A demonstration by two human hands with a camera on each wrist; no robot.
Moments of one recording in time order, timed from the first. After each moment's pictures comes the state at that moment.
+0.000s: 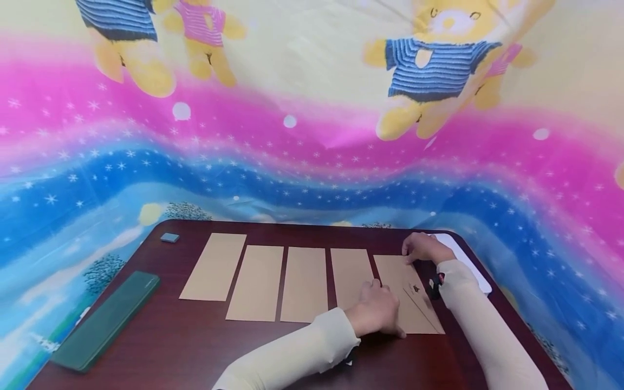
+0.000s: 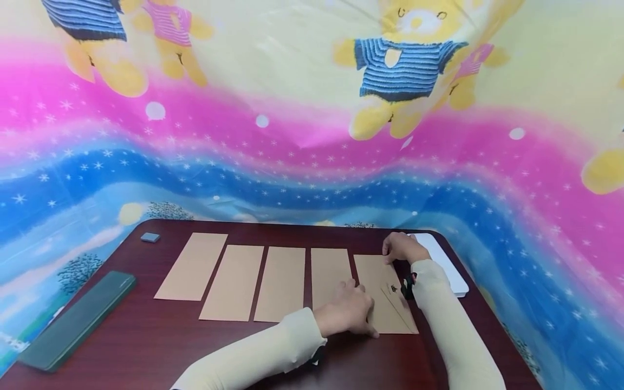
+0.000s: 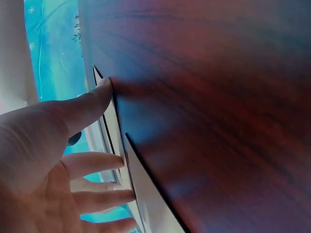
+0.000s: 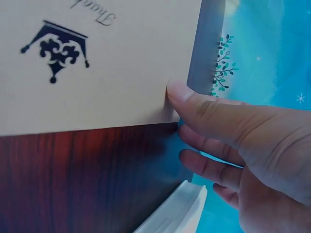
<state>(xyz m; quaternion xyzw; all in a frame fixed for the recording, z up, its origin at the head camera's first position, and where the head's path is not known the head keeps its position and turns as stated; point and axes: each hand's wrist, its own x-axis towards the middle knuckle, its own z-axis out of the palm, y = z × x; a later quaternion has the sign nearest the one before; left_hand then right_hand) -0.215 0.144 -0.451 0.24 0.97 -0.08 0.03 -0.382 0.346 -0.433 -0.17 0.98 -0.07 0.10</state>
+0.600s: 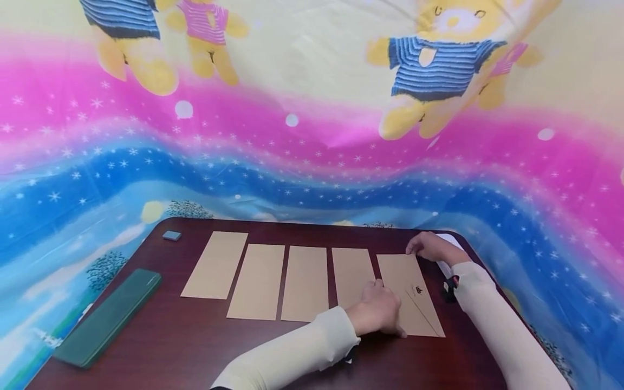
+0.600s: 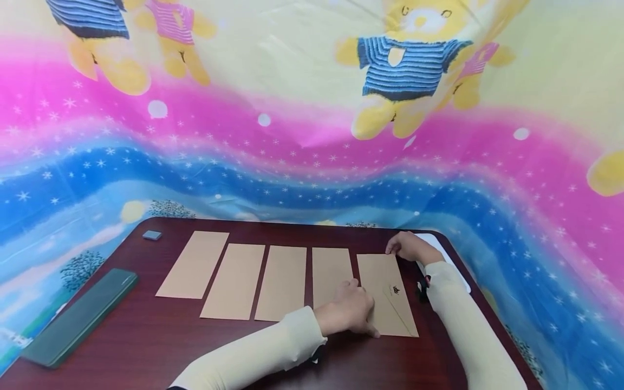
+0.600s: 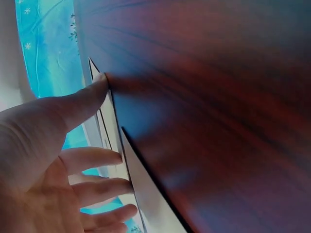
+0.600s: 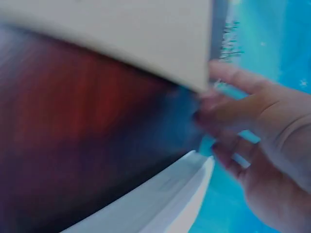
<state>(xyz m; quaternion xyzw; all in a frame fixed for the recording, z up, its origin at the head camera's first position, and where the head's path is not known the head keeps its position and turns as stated) -0.218 0.143 -0.450 0.26 0.96 -0.10 0.03 -0.383 0.370 -0.433 -0.24 0.96 -0.14 0.10</state>
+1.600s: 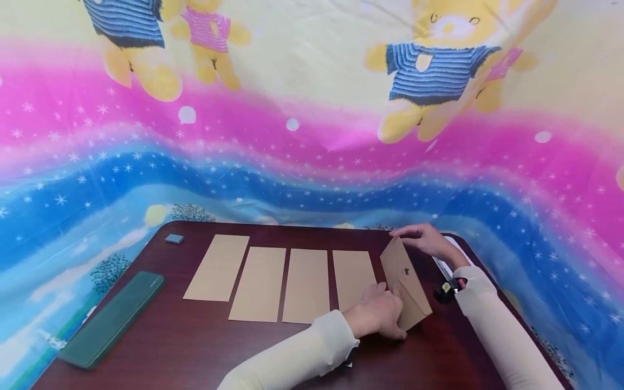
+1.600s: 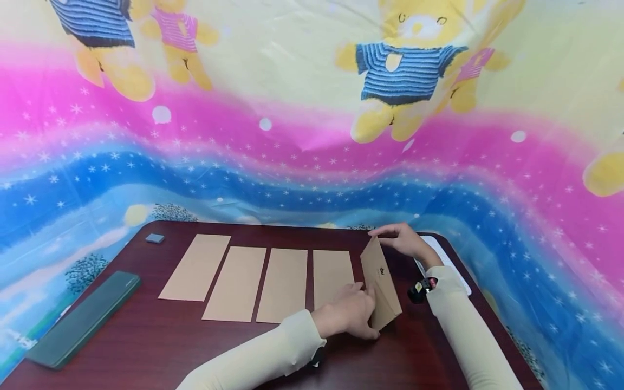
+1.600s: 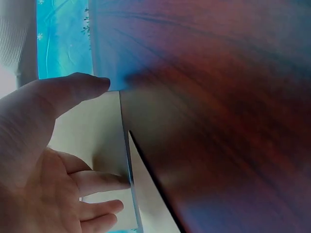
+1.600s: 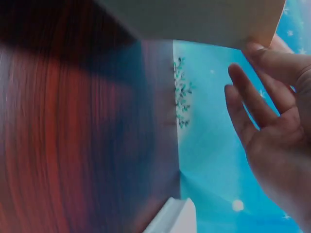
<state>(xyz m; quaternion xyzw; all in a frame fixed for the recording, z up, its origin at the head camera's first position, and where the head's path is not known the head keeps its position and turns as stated) -0.217 0.136 -0.448 0.30 0.95 -0.06 0.02 -0.376 0.352 -0.416 -0.25 0.90 -0.35 0.04</state>
